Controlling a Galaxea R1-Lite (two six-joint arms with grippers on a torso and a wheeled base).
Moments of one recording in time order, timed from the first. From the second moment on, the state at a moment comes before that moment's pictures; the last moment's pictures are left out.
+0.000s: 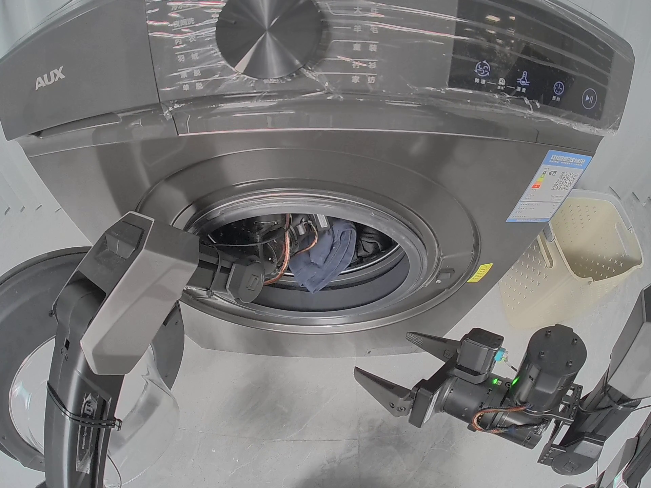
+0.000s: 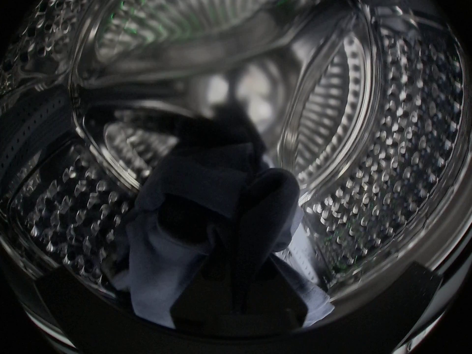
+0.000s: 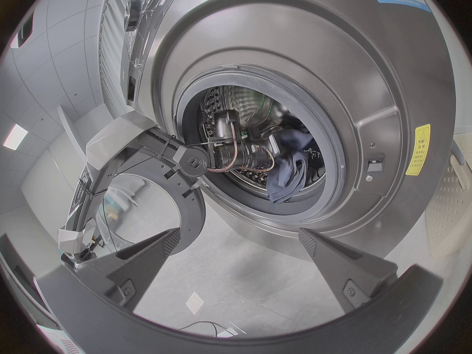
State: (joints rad) left arm -0.48 2.44 -1.72 -0.66 0.11 -0.37; right arm 0.84 1.91 -0.26 -1.55 -0.06 0.22
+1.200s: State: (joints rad) left arm -0.49 2.52 -1.86 -0.78 0.16 -0.36; right arm 0.84 1.91 -0.26 -1.55 -0.06 0.22
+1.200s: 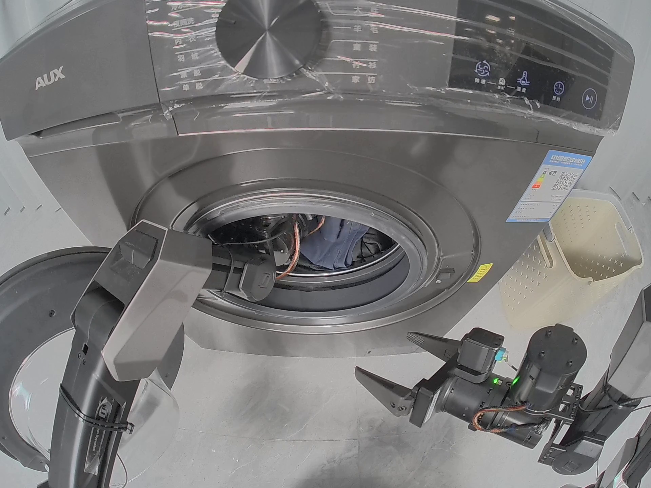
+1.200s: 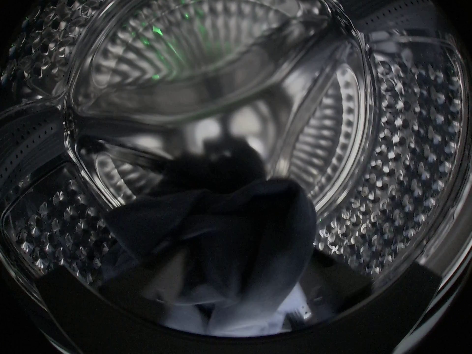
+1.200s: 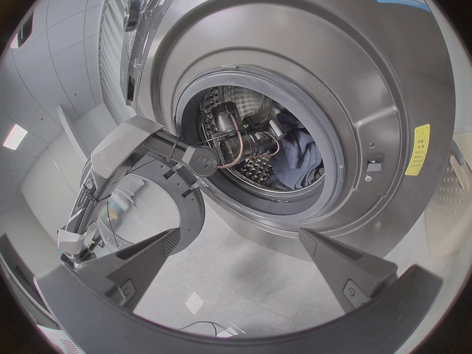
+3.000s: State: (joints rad) left arm -0.71 1.54 -0.21 -1.36 0.06 -0.04; right arm 0.65 1.55 -0.03 -1.50 -0.08 0.16
